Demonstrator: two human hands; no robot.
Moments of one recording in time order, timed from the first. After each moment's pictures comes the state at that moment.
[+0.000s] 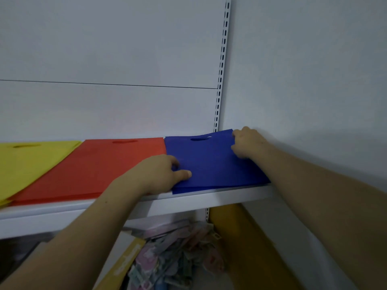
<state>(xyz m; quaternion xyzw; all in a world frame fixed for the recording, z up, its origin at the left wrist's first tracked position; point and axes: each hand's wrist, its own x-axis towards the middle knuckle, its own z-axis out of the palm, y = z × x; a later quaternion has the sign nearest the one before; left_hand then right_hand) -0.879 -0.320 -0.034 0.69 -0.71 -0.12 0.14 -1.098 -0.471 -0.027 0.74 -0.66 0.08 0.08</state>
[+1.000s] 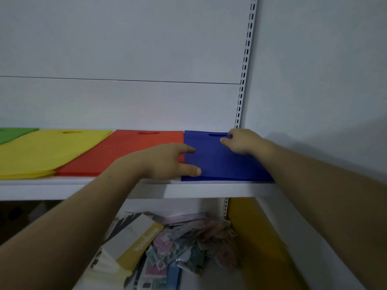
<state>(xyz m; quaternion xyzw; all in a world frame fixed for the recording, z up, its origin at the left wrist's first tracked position) -0.878 -0.300 -0.022 0.67 -0.72 -0.13 0.12 -1.066 -0.464 -0.029 0.82 -0.55 0.11 -0.04</state>
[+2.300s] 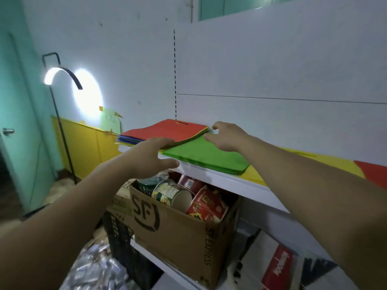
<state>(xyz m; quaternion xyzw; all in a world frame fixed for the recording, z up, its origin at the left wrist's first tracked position) -0.387 0.043 -0.011 0.87 -0.44 0.06 0.23 -0.456 -0.185 0.013 0.96 -0.22 0.17 -0.11</state>
